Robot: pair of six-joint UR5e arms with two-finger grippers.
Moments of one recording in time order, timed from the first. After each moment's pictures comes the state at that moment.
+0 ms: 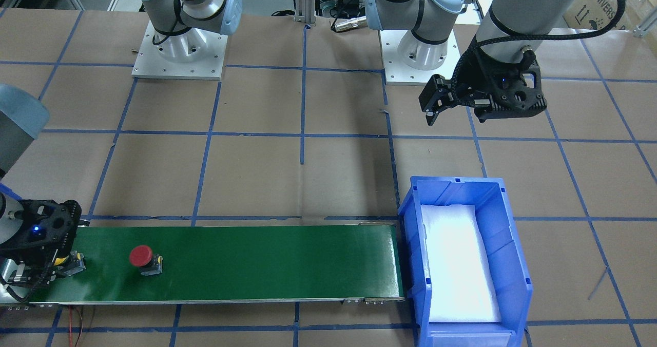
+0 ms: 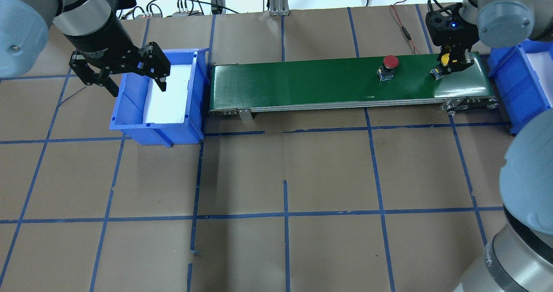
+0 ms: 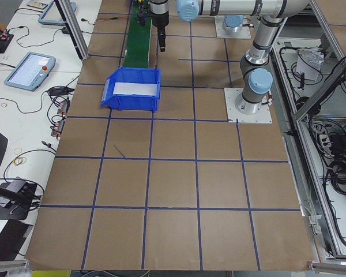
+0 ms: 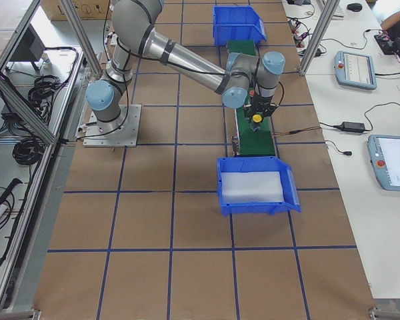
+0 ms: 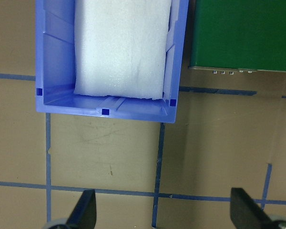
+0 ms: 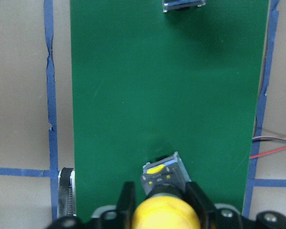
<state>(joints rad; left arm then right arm) -1.53 -1.60 -1.55 -1.60 1.58 -0.04 1.29 -1.07 1.46 -1.97 -1.62 -1.90</state>
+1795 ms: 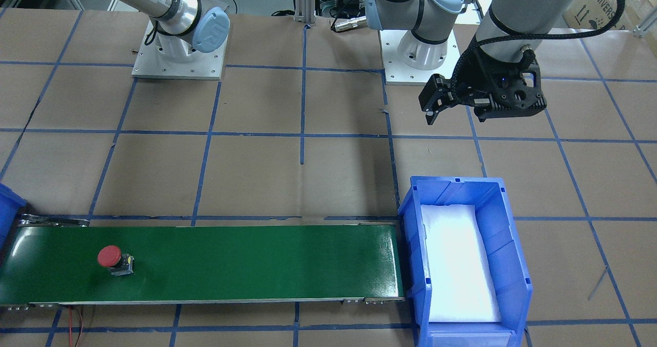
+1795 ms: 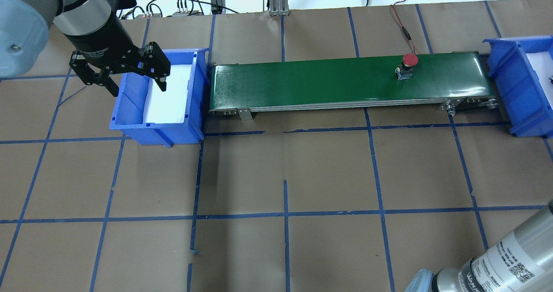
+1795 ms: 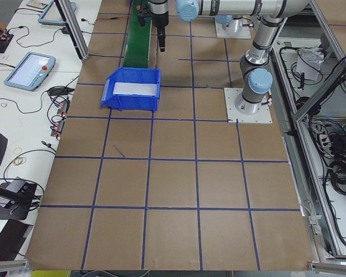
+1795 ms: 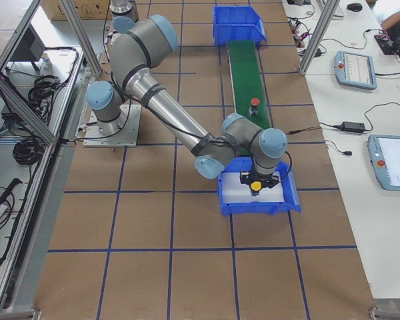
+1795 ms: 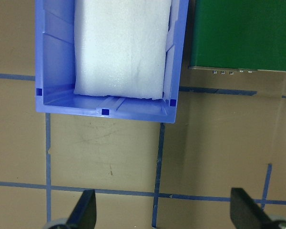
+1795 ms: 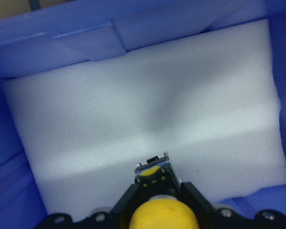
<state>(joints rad) -1.53 -1.60 -1.55 -1.60 1.58 -0.04 0.85 -0.93 1.27 -1.96 -1.55 -2.09</state>
